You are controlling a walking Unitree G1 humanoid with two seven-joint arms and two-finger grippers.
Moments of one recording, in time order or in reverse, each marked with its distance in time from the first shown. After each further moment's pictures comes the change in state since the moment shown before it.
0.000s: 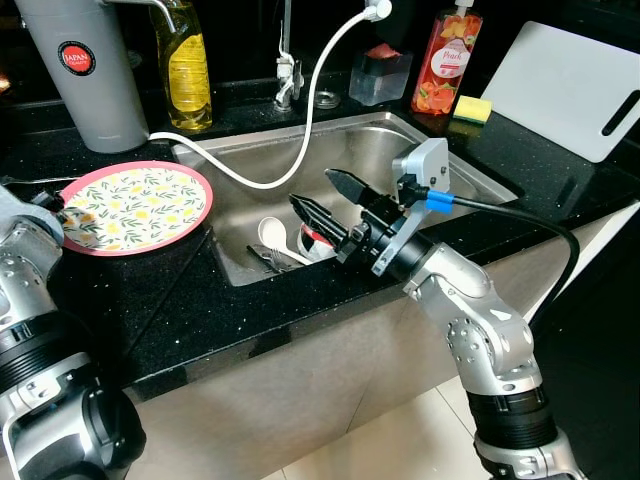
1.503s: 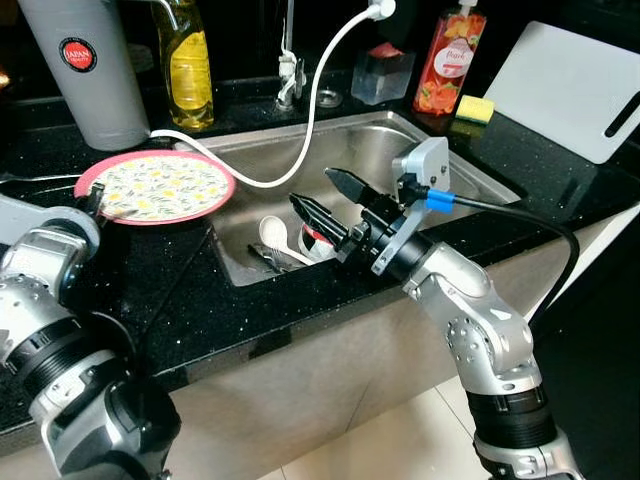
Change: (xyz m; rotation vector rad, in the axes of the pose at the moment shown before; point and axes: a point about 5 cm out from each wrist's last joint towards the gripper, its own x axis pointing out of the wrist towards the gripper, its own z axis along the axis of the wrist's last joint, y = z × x) left arm -0.011 -0.037 -0.026 -0.522 0.183 -0.472; right arm 0.002 -0.001 0.002 0.006 -0.013 -0.013
